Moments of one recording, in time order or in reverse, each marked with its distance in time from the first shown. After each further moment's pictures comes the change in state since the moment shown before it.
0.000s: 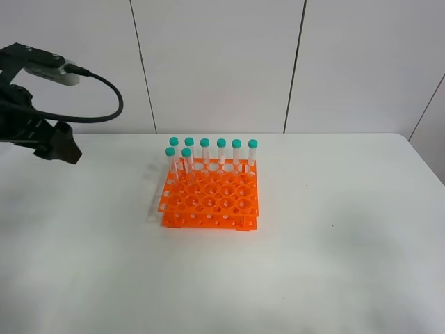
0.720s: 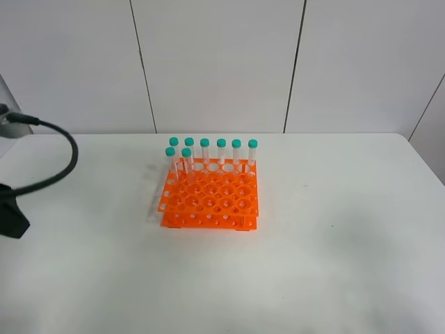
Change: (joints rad) left arm 0.000 -0.334 0.217 0.015 0.341 -0.141; right arm 0.000 0.000 0.000 0.000 0.000 0.000
